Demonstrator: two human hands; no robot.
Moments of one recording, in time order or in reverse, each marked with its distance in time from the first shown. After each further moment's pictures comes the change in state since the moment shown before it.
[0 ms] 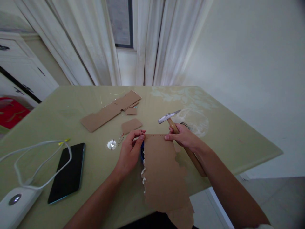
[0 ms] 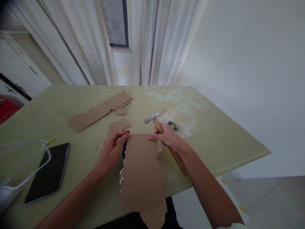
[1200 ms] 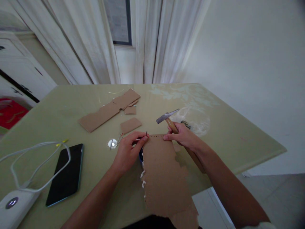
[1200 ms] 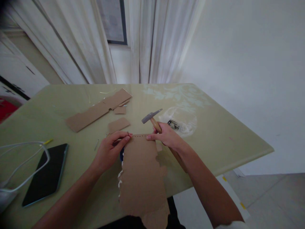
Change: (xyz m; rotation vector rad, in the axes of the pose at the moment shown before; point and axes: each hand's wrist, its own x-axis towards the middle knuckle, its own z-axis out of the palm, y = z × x) left_hand 0.009 0.006 -0.011 0.238 -0.156 0.107; right_hand 0.002 -0.002 0.003 -0.119 0.017 -0.037
